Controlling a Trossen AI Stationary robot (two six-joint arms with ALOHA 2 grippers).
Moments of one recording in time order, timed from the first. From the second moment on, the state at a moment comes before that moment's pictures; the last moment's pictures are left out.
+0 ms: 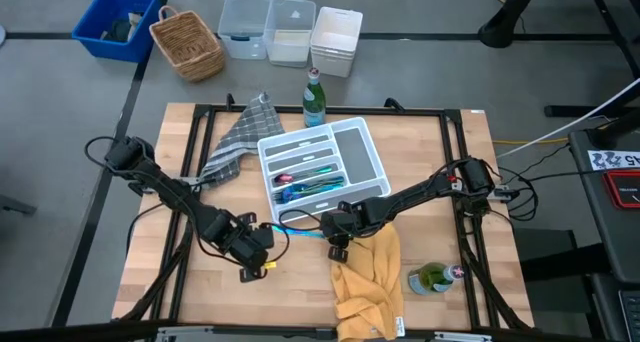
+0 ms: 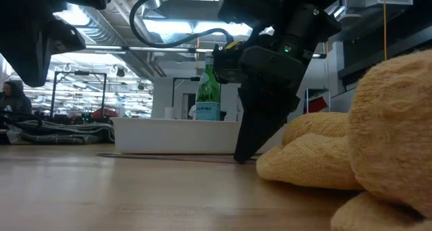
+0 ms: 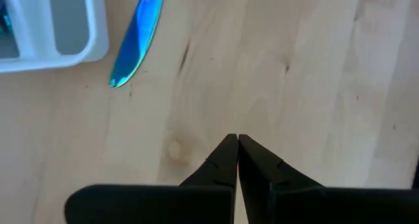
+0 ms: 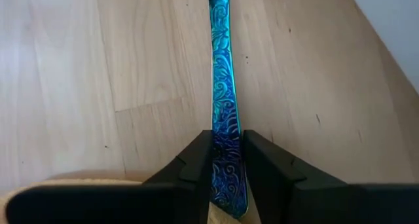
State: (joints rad) left arm -0.59 1.51 1.00 -0.75 -0.18 -0.78; right arm 0.23 2.02 1.23 -0.33 0.00 0.46
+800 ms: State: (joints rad) left arm -0.59 1.51 1.00 -0.74 -0.19 -0.78; right arm 0.23 2.02 1.29 -0.41 -0.08 0.46
